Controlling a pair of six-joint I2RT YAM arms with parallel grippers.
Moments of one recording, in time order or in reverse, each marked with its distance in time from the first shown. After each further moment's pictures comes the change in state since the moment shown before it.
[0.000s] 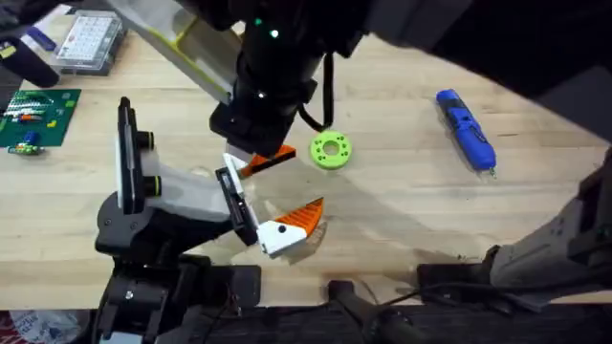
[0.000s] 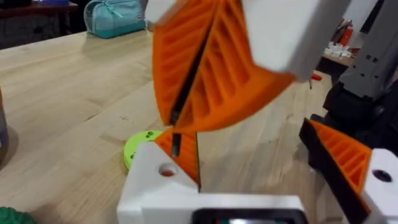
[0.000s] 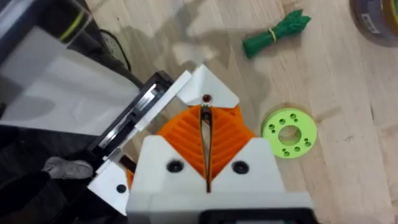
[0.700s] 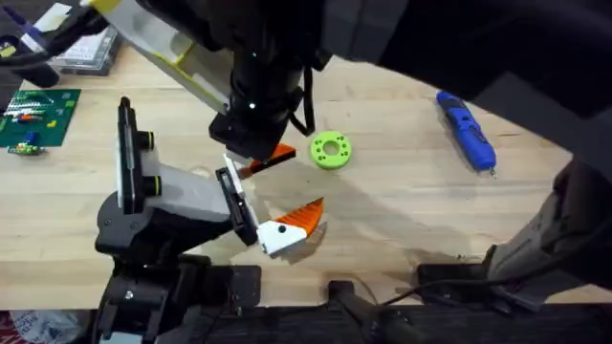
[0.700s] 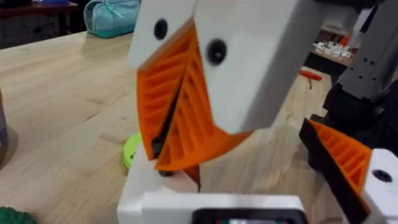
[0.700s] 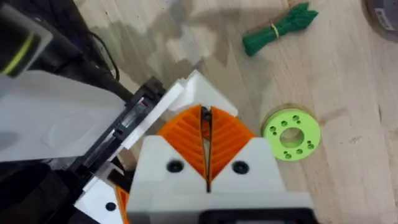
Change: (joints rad) left arm 0.000 0.000 0.000 0.000 0.000 -0.001; right arm 0.000 0.063 0.001 0.001 0.010 -0.001
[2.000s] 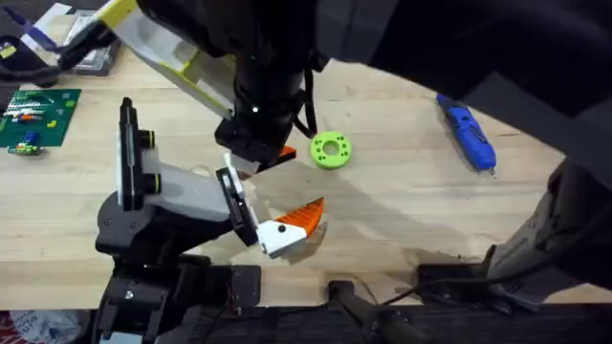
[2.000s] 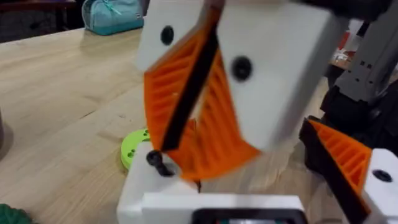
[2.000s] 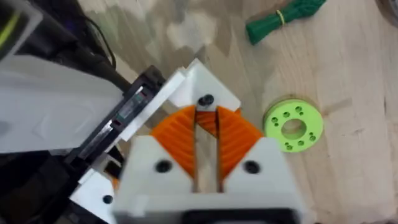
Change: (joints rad) left arm 0.000 0.000 0.000 -0.002 0.003 -0.022; right arm 0.001 0.015 0.010 -0.050 0.000 0.001
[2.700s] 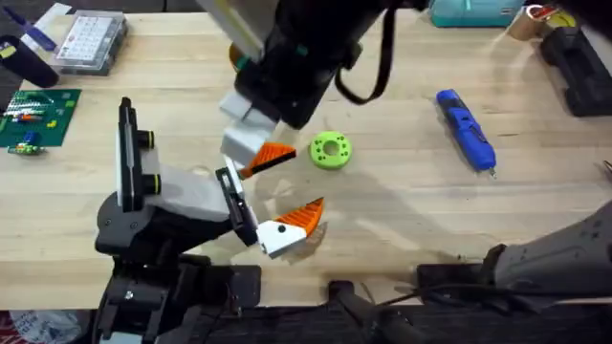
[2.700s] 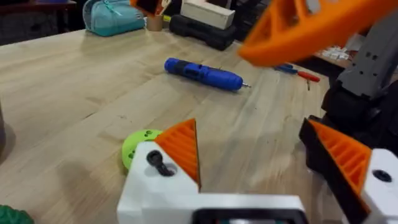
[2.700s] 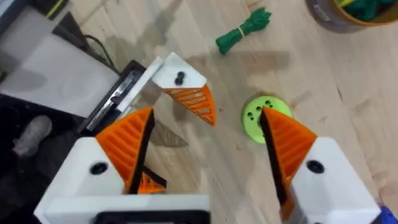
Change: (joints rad) left arm 0.001 0.000 0.000 0.001 0.000 0.008; right arm -0.067 -0.168 0.000 0.023 0.018 0.040
